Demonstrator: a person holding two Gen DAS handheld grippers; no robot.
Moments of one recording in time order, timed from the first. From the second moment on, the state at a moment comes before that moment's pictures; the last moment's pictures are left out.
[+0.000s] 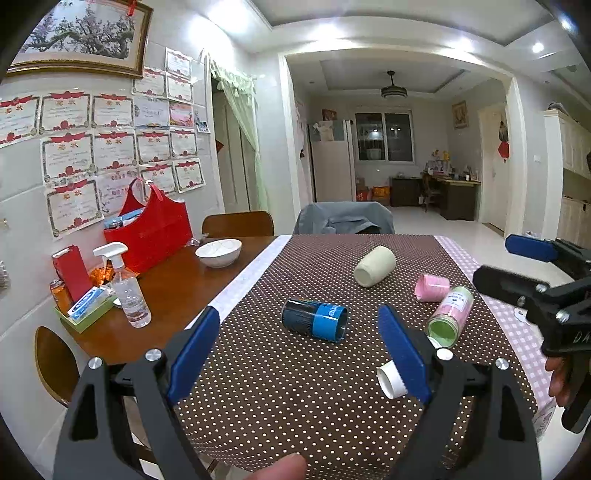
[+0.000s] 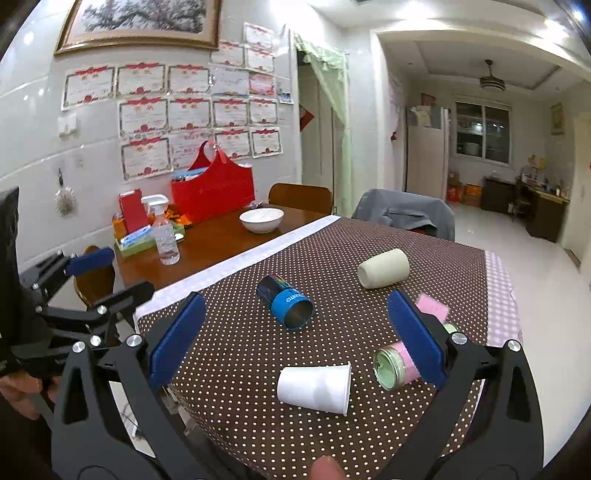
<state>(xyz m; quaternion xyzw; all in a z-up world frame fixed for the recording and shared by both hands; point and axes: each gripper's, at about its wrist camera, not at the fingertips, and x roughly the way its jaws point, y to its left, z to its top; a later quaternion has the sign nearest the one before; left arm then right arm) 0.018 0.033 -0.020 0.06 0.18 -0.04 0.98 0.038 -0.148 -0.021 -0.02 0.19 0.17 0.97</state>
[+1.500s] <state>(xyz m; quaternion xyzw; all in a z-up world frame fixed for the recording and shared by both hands) 0.054 0.052 -0.081 0.04 0.27 -0.04 0.96 0.152 -0.051 -0.202 -0.59 0.46 0.30 0.58</state>
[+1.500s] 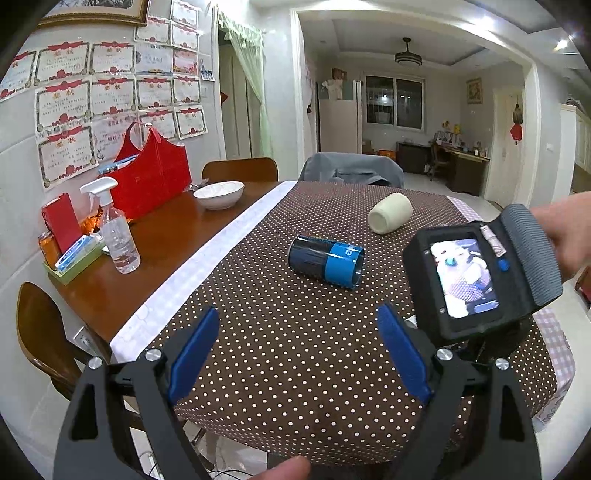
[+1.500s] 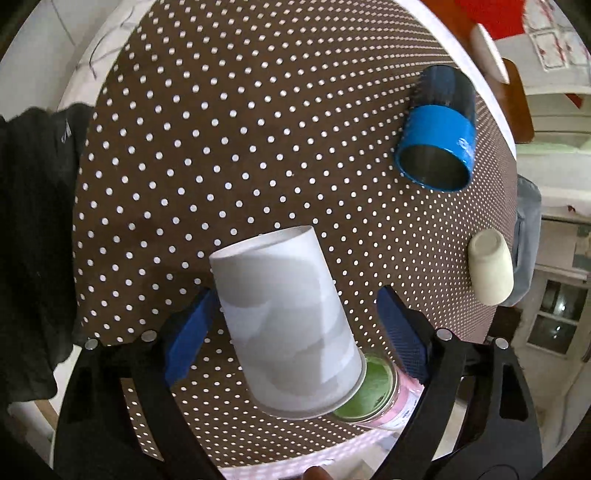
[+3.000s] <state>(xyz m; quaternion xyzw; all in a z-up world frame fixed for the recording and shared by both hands) 0.045 0.051 -0.065 0.01 0.25 -0.03 0.97 0.140 -0.140 -0.126 0.05 0.29 0.21 0.93</state>
